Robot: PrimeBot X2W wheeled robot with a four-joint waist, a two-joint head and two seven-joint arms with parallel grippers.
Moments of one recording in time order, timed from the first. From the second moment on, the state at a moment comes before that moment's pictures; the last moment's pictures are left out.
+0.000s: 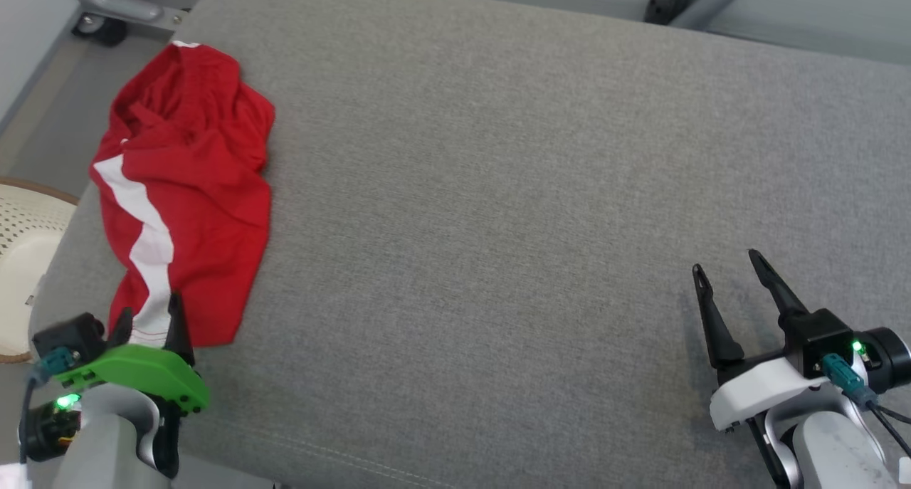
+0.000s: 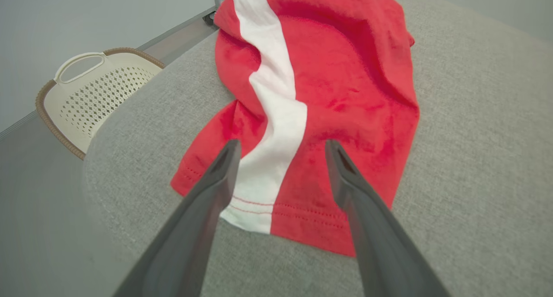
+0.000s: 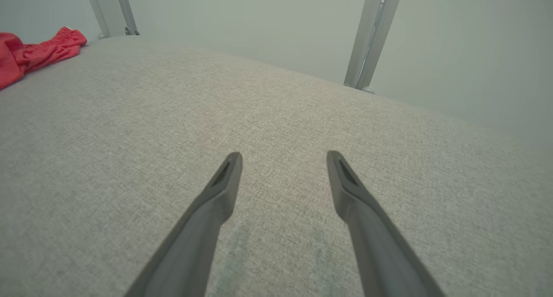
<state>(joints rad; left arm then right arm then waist) -0.41 0.17 0.07 0.86 -0.37 -0.13 -0.20 -0.11 -0.16 0.02 0.23 0.00 0.13 -0.26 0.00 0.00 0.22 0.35</state>
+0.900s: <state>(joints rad) -0.55 0.13 -0.30 0.41 -0.81 -0.13 0.00 -0.17 -0.07 0.05 0.23 0.03 0.13 -0.26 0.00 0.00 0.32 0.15</state>
